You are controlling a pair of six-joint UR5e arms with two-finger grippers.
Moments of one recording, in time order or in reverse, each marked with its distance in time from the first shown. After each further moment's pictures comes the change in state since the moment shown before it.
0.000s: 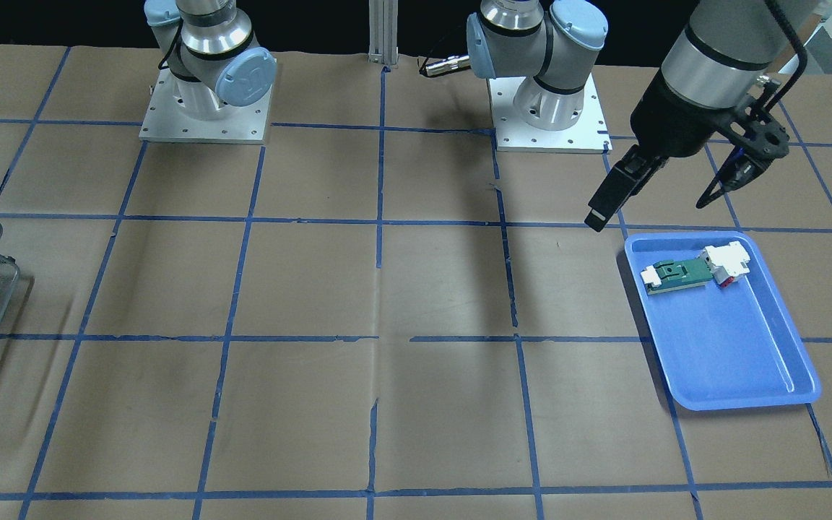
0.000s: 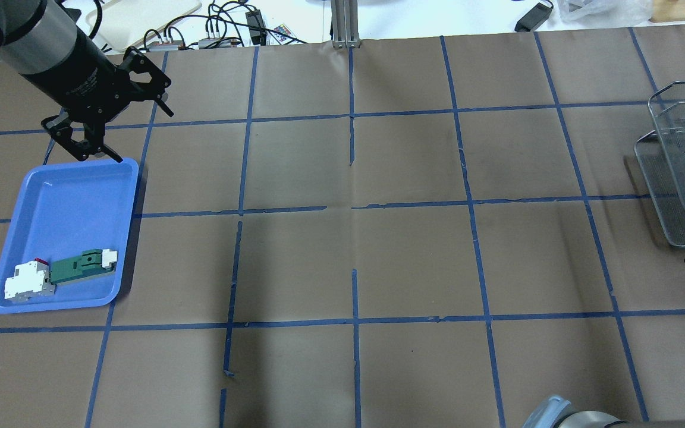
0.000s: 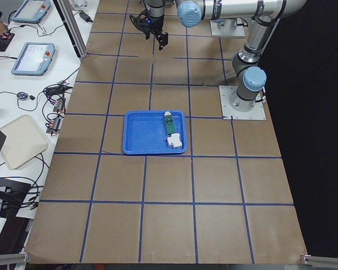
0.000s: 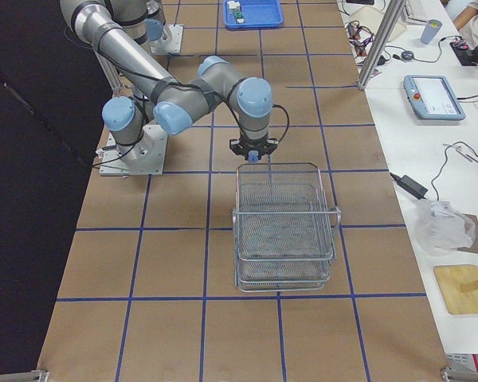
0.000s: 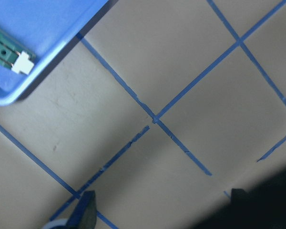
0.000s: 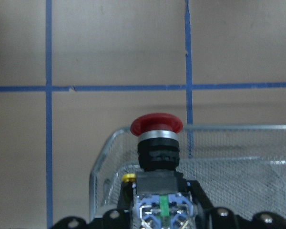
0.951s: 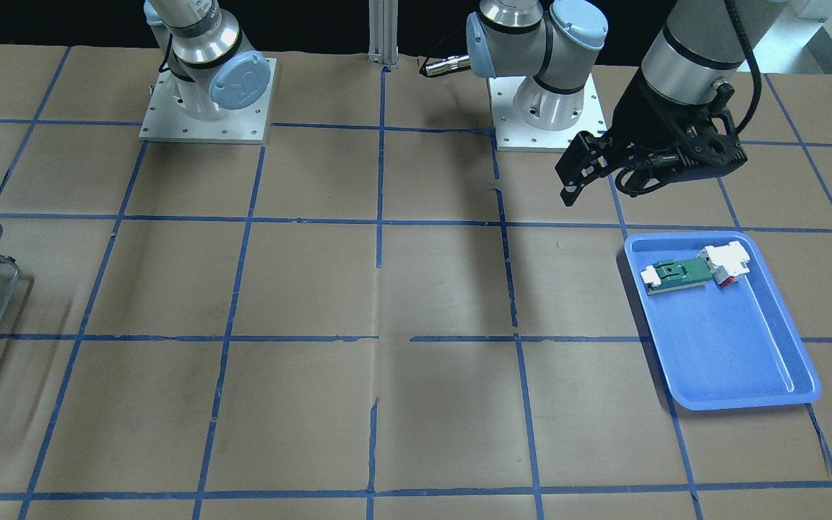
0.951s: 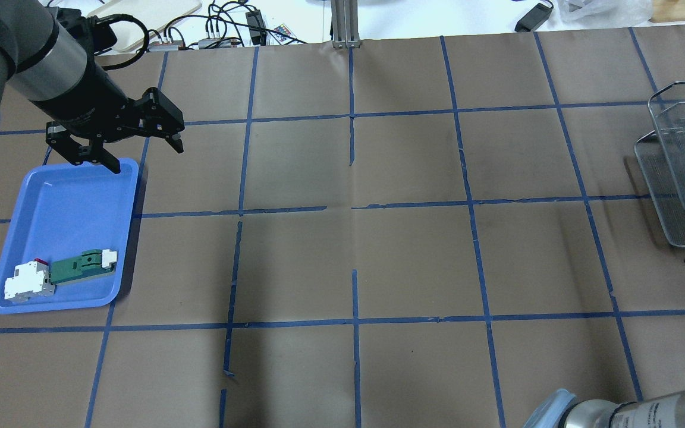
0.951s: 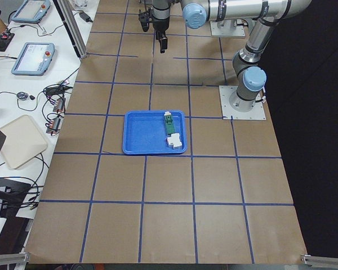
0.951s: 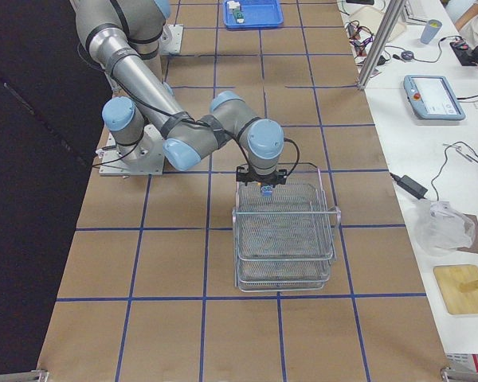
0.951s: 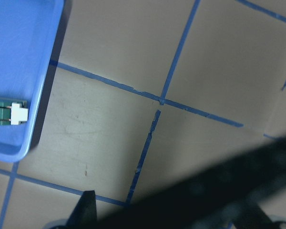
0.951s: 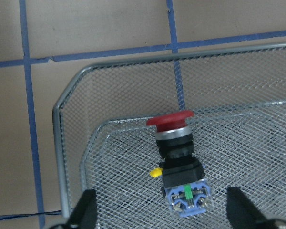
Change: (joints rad) left arm -0.009 0.029 -0.062 -0.015 0.005 0.482; right arm -0.034 0.092 -0.082 0.029 0.005 0.084
